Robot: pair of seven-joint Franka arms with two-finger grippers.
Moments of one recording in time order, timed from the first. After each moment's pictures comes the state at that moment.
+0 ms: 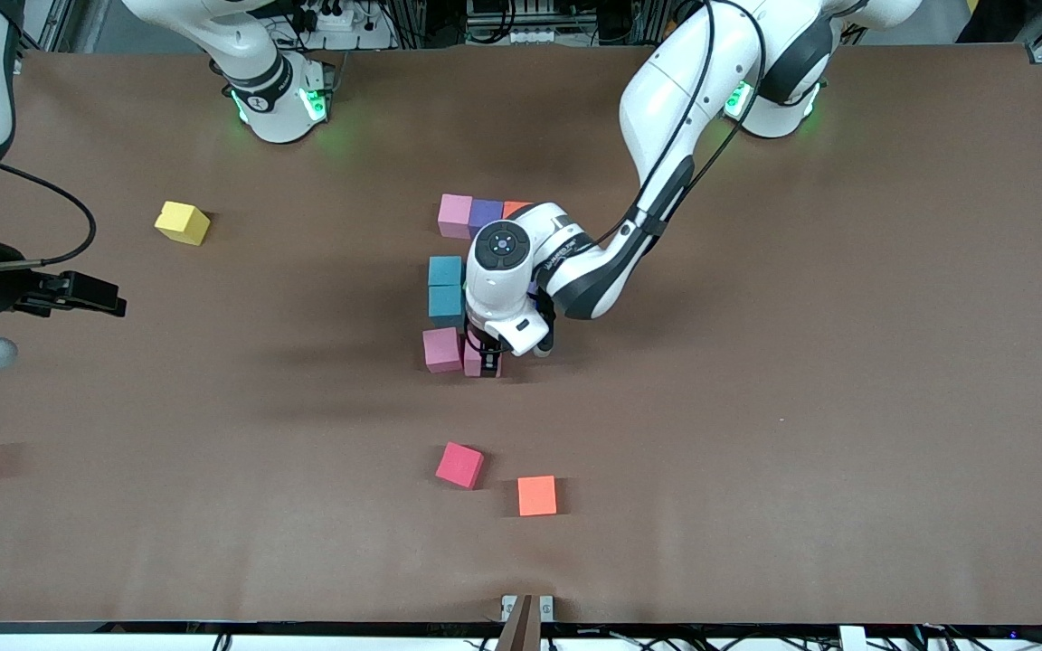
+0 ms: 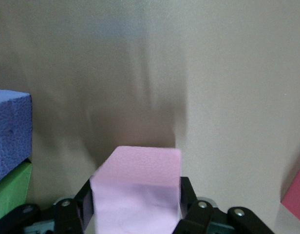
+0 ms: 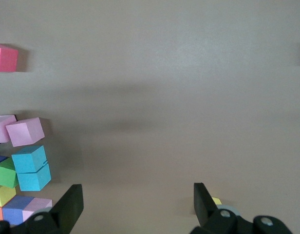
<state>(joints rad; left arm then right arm) -0.73 1.01 -0.15 -1.14 0.13 2.31 -2.41 0.24 0.30 -0.30 -1.29 0.12 1.47 -0.03</state>
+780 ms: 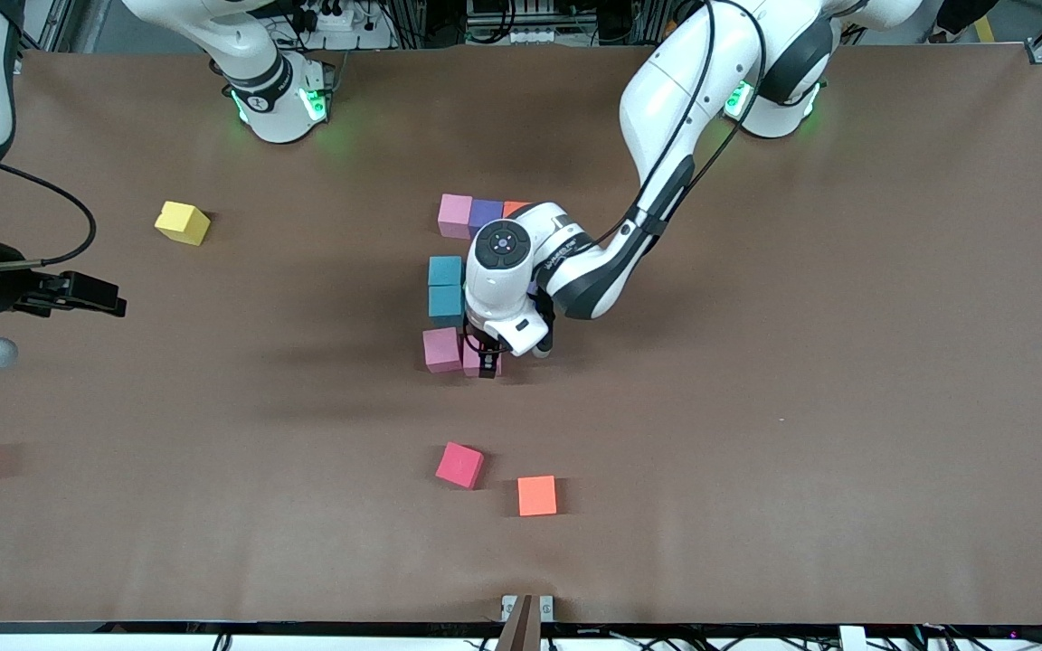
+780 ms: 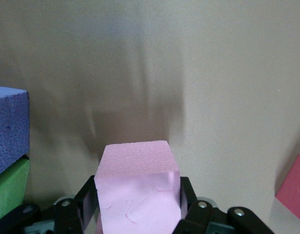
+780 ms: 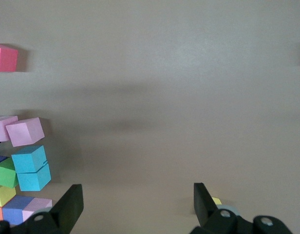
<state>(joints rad) -0.73 1.00 -0.15 -1.14 0.13 2.31 -2.41 0.24 0.30 -0.30 -1.29 0.12 1.47 -0.03</state>
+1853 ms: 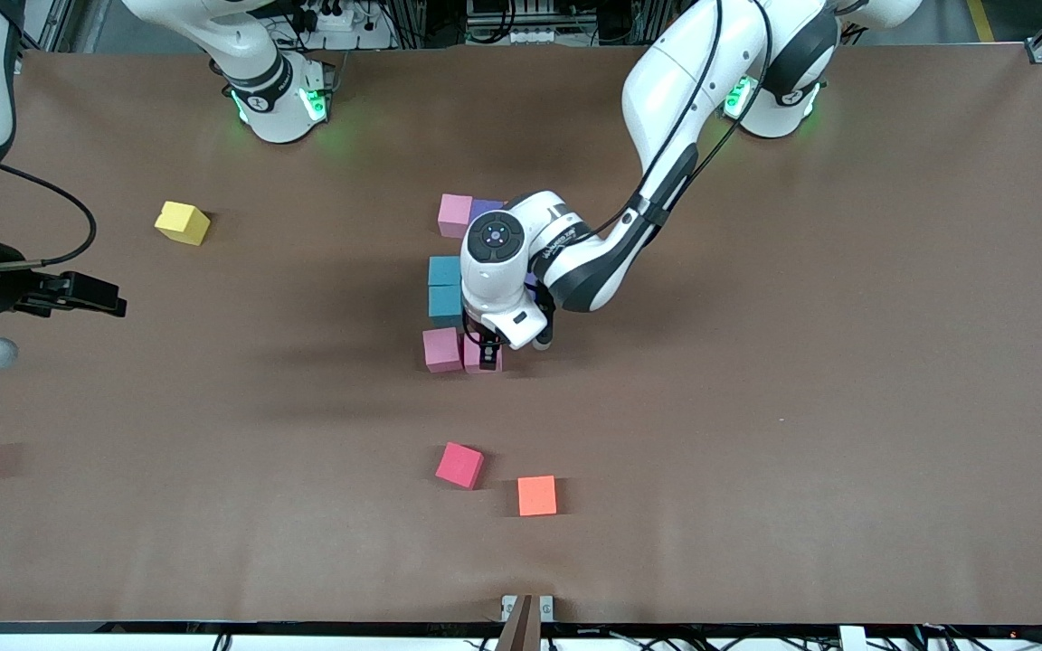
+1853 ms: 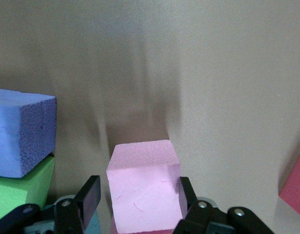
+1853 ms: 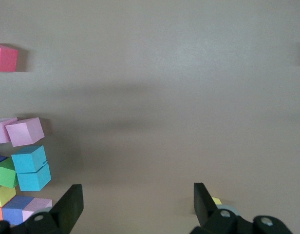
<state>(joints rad) -0.73 0.97 -0.16 -1.13 0.13 2.22 -2.41 0.24 0.30 -0.30 -1.29 0.12 1.47 -0.03</state>
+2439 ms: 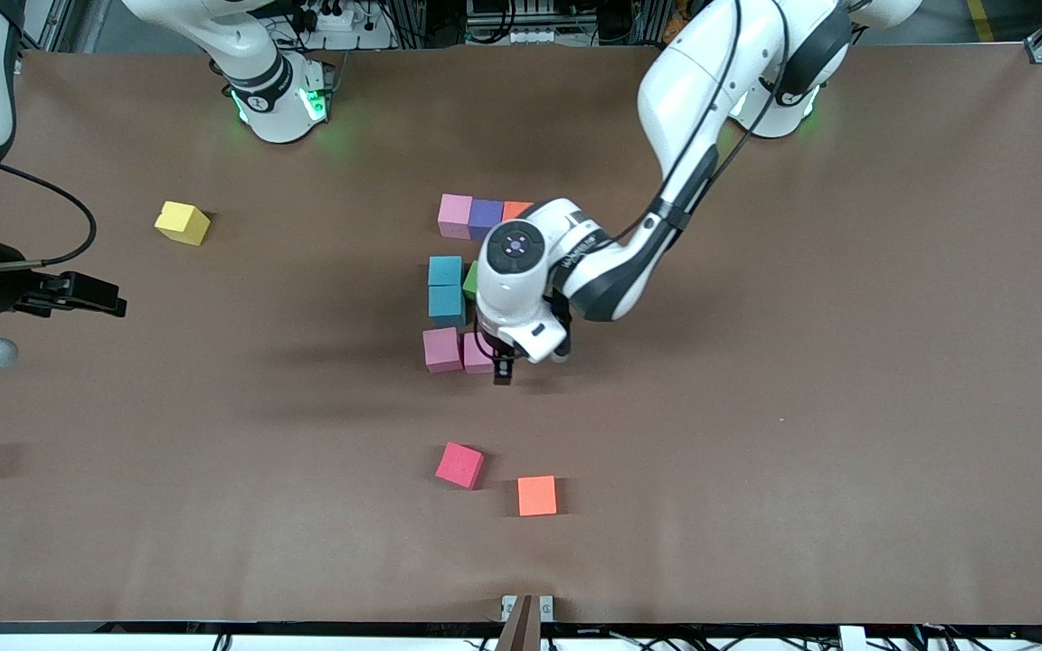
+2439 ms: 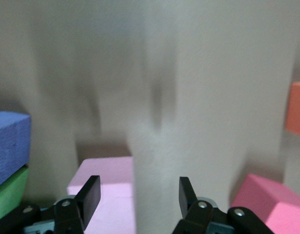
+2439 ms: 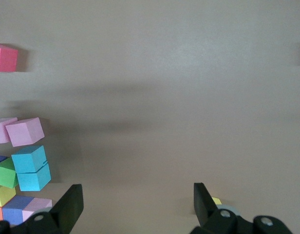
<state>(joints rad) -0.66 0.94 -0.15 -1.13 0.13 2.21 -2.40 0.24 0.30 -0.30 -1.29 0.12 1.47 -0.03</state>
